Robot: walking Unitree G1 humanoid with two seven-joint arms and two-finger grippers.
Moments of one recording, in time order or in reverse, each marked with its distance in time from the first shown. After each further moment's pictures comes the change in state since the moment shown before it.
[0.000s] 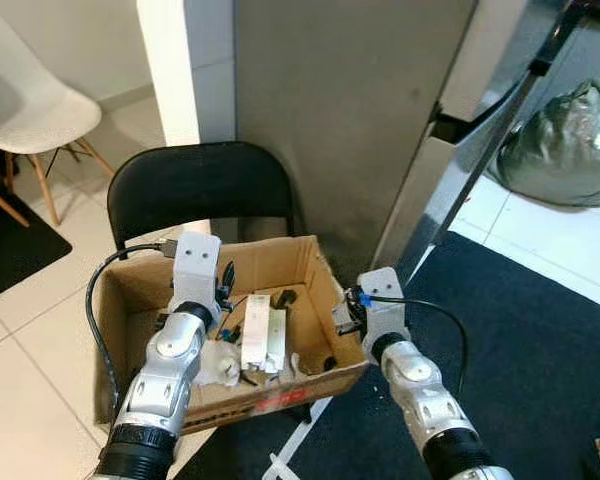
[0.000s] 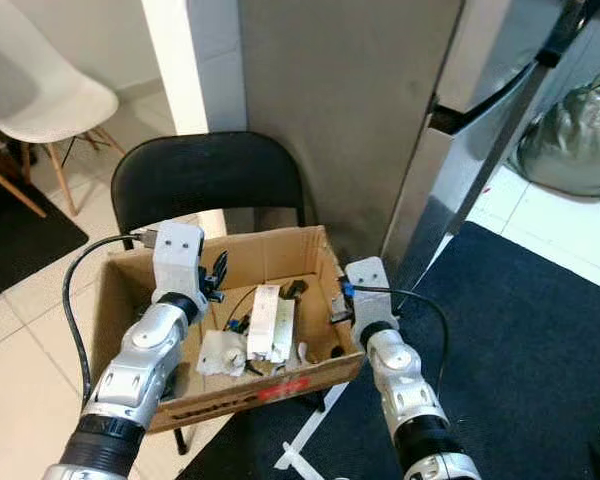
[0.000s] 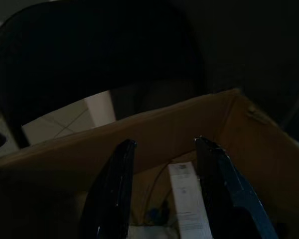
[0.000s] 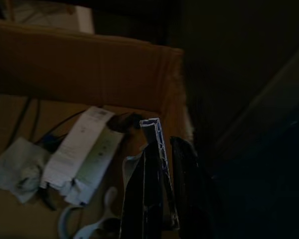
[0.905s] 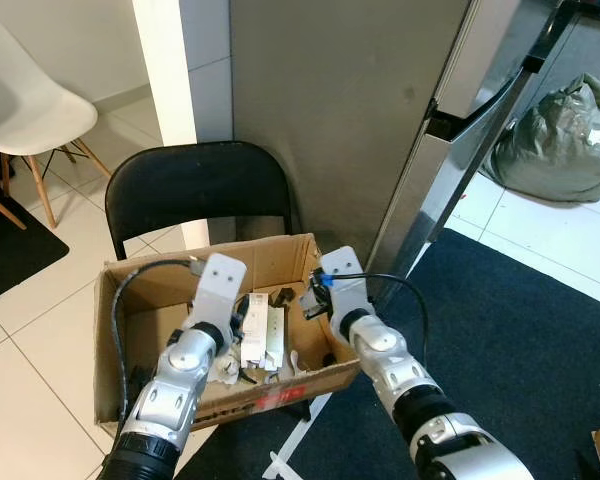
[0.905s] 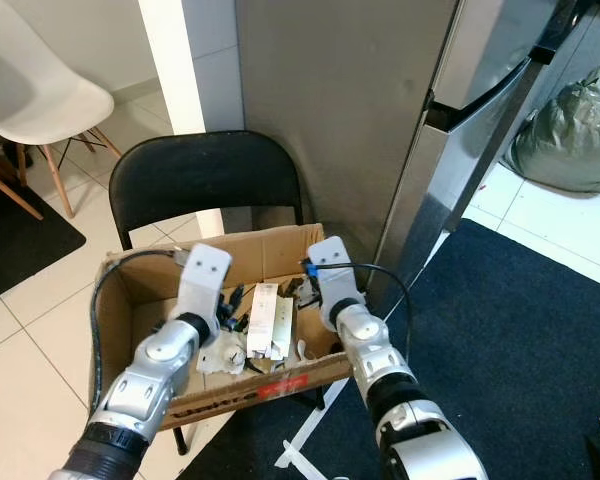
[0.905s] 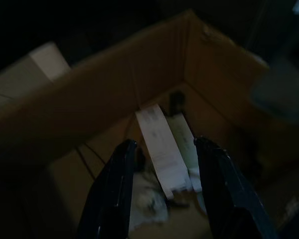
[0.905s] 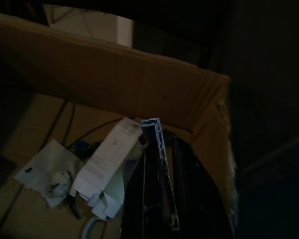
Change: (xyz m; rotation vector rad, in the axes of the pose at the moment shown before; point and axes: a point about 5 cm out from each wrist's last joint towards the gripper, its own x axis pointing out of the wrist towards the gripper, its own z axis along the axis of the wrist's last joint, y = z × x) left arm -0.009 -0.021 -0.036 0.119 0.228 -0.175; right arm 0.035 0.040 0.027 -0.071 -0.001 0.167
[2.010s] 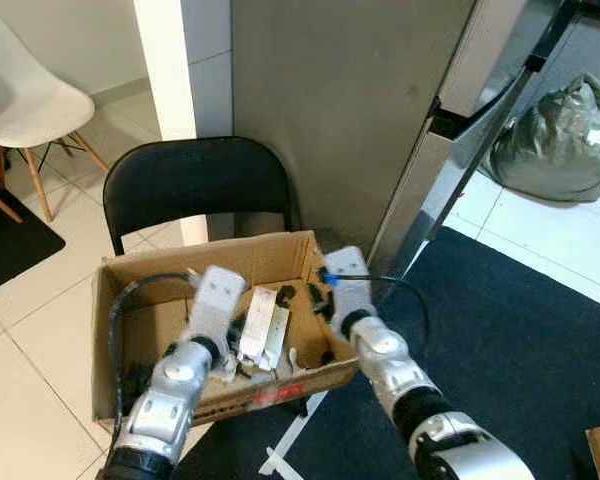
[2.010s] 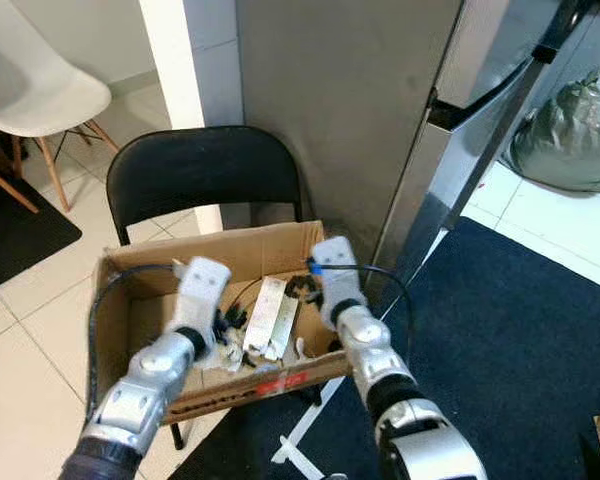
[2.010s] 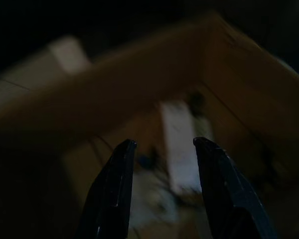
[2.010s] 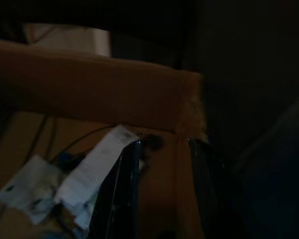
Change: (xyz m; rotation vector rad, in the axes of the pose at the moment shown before) left arm -0.007 0.017 0.007 -0.028 -0.059 0.128; right arm -0.016 -0.026 -0.012 0.091 -0.077 -0.126
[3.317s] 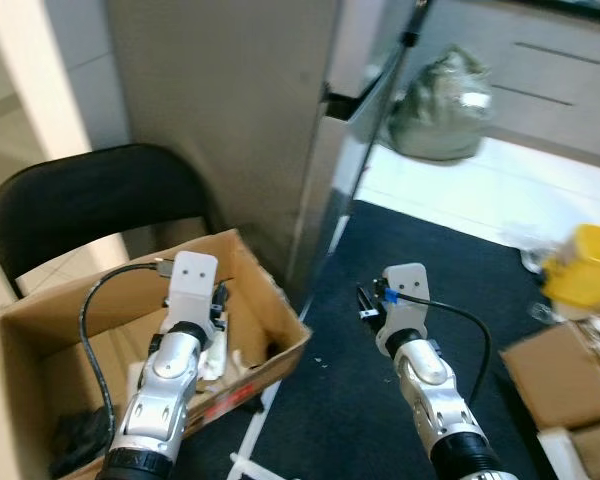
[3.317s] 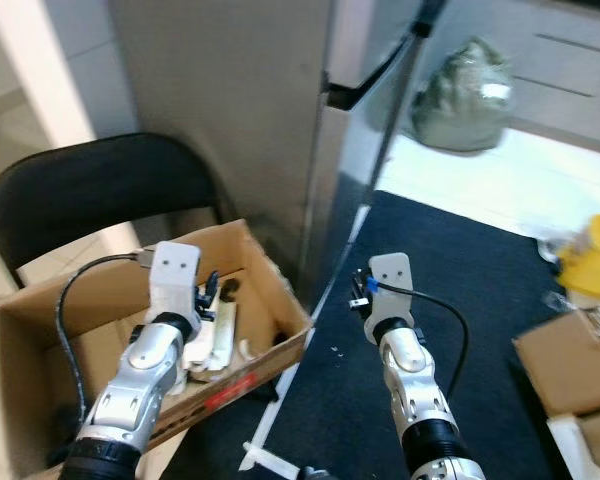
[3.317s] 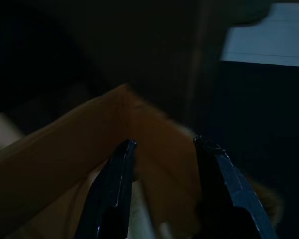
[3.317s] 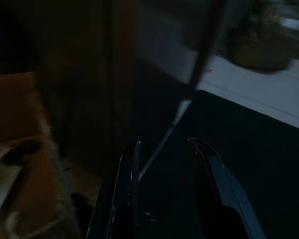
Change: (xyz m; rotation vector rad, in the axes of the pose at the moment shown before) left arm -0.005 0.002 0.005 -0.066 -0.098 0.093; right arm -0.032 -0.026 -0.001 0.051 -0.085 -0.120
